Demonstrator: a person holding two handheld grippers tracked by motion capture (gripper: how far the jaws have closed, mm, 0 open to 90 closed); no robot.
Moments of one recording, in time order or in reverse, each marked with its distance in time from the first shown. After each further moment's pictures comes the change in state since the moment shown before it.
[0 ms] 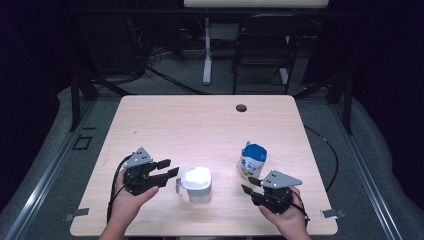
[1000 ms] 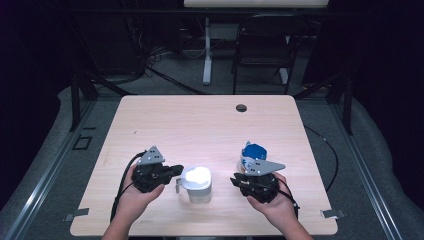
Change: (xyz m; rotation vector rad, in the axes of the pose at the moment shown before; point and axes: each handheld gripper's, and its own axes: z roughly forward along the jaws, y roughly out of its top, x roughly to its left) left arm -0.014 0.011 0.015 0.116 -0.046 0.084; right arm 0.011 0.039 0.018 0.085 0.066 -0.019
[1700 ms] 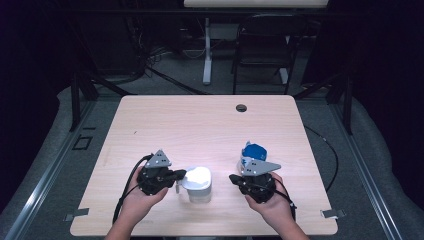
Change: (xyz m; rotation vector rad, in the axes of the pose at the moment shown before) left arm -0.005 -0.005 0.013 0.054 0.003 0.026; right arm 0.005 0.004 0.004 0.005 -0.008 -0.018
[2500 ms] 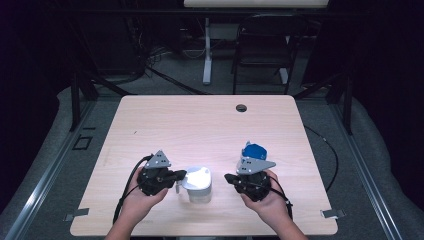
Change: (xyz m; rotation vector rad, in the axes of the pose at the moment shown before) left arm 0.001 -0.002 0.000 -0.013 -0.011 -0.008; right arm 0.004 0.008 0.008 0.002 0.033 -0.013
